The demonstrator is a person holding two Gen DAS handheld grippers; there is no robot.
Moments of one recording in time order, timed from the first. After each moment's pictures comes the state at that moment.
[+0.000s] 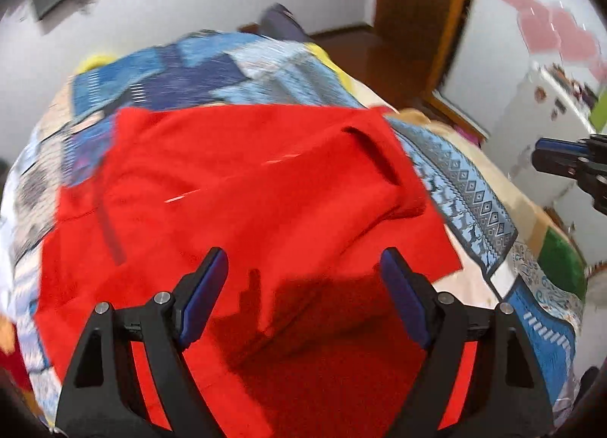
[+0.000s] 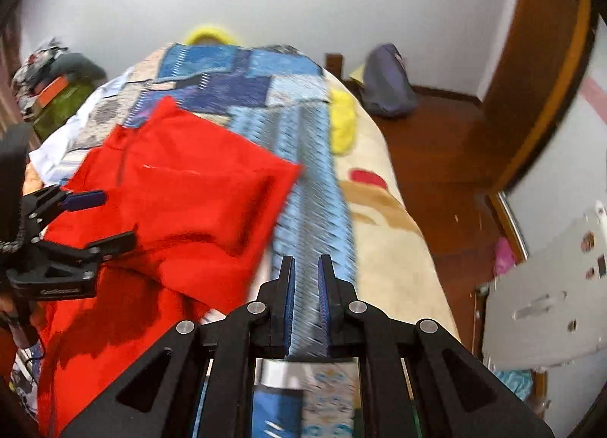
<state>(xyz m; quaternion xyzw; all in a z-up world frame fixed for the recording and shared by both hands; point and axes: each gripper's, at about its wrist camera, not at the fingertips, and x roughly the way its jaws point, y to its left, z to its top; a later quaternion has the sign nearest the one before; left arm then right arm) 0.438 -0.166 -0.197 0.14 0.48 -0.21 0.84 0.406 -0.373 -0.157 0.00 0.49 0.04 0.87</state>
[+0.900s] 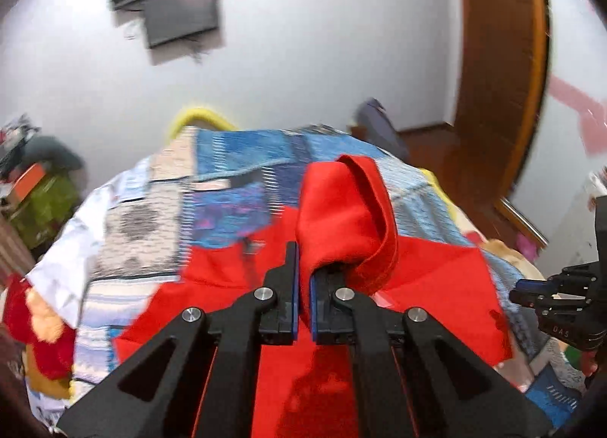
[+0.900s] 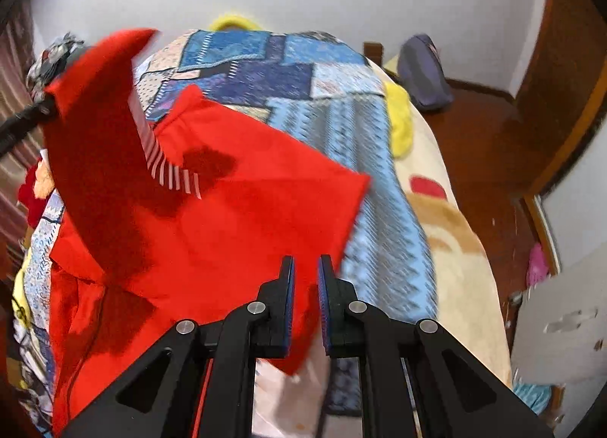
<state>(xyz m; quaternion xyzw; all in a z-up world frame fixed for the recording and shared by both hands) 0.457 -0.021 -0.080 0.07 0.32 -0.05 0.94 0.467 -0.279 -0.182 -0.02 0.48 0.10 0.87</state>
